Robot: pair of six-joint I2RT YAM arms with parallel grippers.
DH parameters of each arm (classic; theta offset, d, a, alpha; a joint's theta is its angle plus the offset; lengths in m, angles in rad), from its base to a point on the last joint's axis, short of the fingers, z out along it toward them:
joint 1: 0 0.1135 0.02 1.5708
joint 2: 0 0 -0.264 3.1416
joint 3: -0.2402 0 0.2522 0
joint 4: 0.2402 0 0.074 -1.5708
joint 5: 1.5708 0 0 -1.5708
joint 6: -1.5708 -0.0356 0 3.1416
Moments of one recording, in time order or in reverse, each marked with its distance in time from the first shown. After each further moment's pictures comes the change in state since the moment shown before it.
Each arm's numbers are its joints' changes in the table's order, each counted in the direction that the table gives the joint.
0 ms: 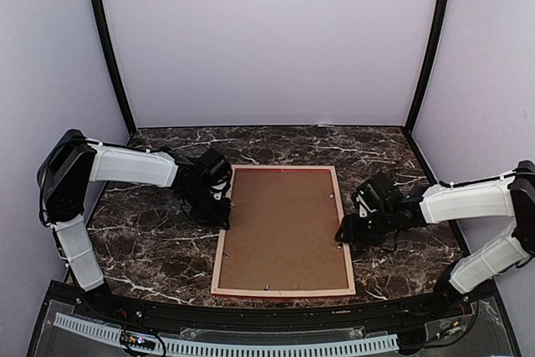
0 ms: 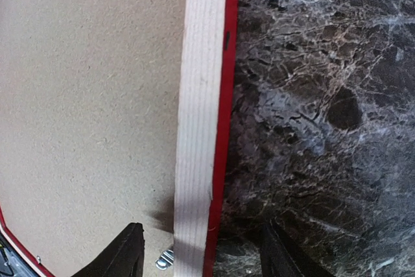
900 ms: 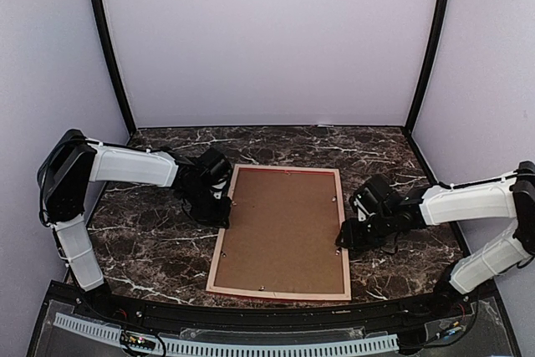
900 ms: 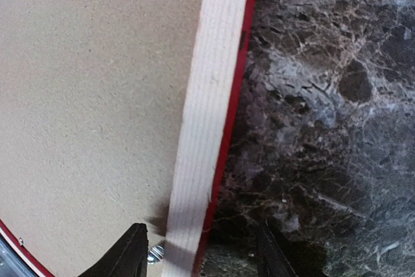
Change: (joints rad) left arm 0.000 -0.001 -0.003 -0.006 -0.022 0.006; right arm 0.046 0.007 -0.002 0.042 0.024 0.016
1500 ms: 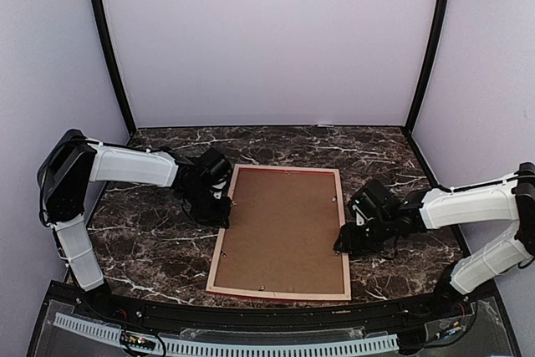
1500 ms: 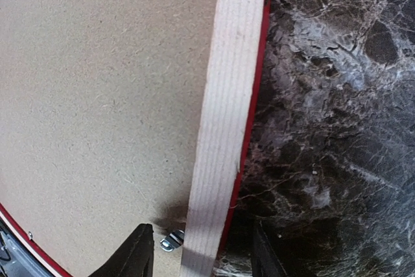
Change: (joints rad) left arm 0.000 0.000 0.000 0.000 -0.001 0.004; right arm 0.048 0.024 0.017 0.016 -0.023 -0.087
